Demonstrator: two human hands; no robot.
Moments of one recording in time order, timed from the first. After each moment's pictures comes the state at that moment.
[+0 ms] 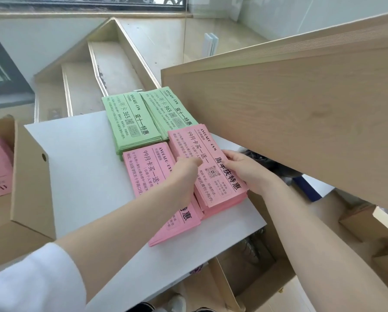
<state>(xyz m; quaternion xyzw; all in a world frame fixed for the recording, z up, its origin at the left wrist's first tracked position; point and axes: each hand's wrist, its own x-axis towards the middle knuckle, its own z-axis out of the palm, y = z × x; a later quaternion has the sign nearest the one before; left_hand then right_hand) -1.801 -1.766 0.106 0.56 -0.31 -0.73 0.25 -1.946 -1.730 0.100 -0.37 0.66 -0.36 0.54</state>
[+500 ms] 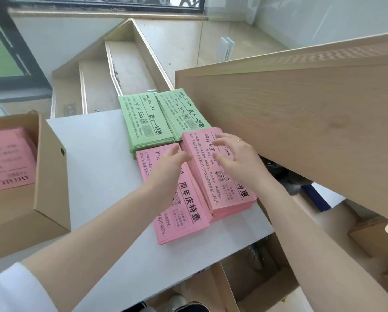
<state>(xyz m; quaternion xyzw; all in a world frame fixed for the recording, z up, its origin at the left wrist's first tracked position) -1.741 -1.756 0.138 0.51 -0.47 -0.65 0.31 -1.904 -1.736 0.141 -0.64 0.69 -0.27 0.21</state>
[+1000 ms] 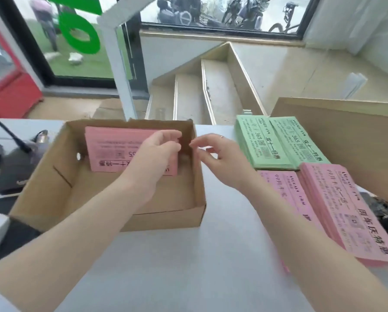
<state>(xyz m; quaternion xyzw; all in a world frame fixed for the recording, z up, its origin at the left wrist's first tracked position) -1.476 -1.780 0.179 0.57 -0.44 -0.51 0.47 -1.628 -1.811 0.161 -0.76 0.47 -0.34 0.31</state>
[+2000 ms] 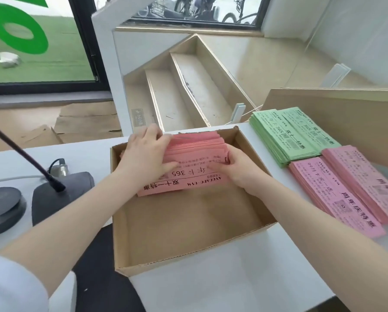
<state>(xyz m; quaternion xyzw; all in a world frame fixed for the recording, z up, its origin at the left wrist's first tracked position) -1.300 -1.871 0.148 0.52 -0.84 -0.02 0.13 -1.512 -1.830 0.137 -0.56 0.59 -0.35 0.47</state>
